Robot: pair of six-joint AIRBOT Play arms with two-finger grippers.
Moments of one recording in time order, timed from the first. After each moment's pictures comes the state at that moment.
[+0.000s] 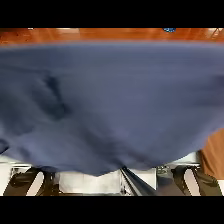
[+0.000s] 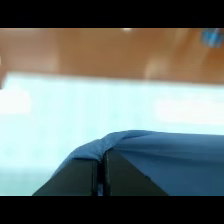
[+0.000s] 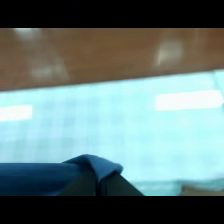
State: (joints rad) left arm 0.09 -0.56 1.58 1.45 -1.50 -1.62; right arm -0.41 -0.60 1.50 -1.14 1.48 1.50
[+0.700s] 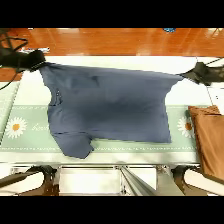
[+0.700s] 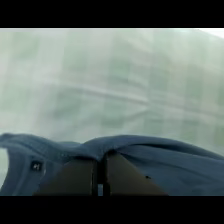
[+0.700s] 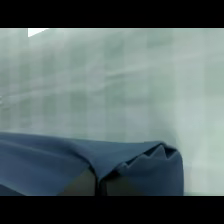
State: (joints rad) left arm 0.08 -1.36 1.40 1.28 -0.97 -1.66; right arm -0.35 -1.33 1.23 -0.79 1.14 1.26
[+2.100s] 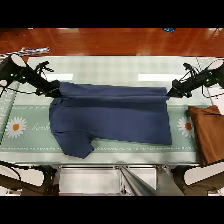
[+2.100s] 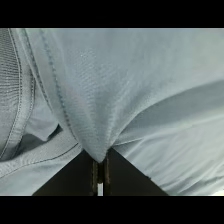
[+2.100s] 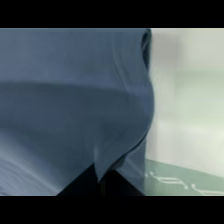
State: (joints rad) left arm 0.15 -1.70 1.43 1.16 -1.42 -1.41; right arm -0.27 -1.76 1.42 -1.02 1.43 1.33
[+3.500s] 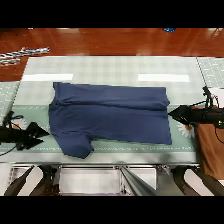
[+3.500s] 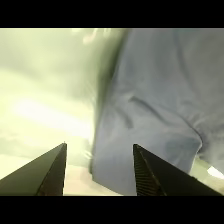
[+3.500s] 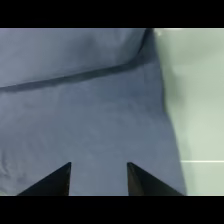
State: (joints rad) left arm 0.67 -0.91 0.45 1.09 -1.35 -1.43; right arm -0.42 -0.99 0.59 -0.84 1.15 1.25
